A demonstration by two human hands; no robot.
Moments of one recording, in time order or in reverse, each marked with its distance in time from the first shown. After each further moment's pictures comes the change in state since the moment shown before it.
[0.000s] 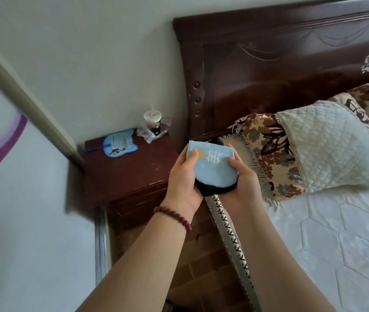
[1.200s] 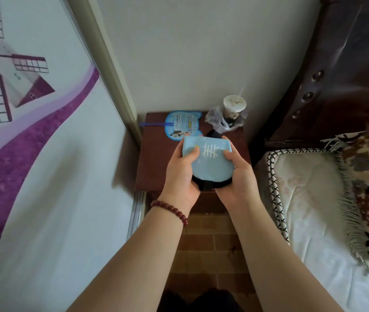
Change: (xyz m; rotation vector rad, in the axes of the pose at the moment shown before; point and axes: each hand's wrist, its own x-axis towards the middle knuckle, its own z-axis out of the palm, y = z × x) left_hand 0.115 0.097 -0.200 -0.152 0.240 0.191; right_hand 0.162 0.203 0.080 -0.115 -0.083 0.313
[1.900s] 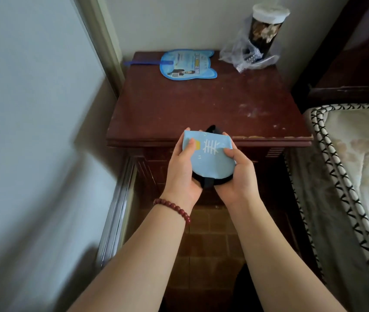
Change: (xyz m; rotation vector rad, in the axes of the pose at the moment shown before) left_hand 0.156 -0.213 -0.202 -0.088 -0.010 0.072; right_hand 0.146 0.189 -0.218 -0.013 0.010 0.013
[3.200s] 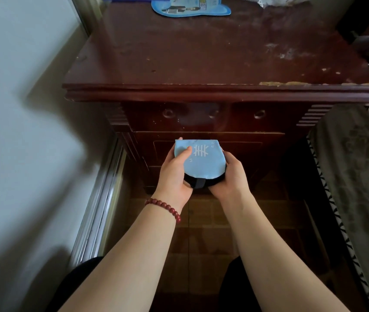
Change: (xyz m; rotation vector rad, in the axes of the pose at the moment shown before) left_hand 0.083 -0.084 -0.105 0.082 0.183 -0.101; right_hand 0.103 0.088 -0.099 0.002 0.088 0.157
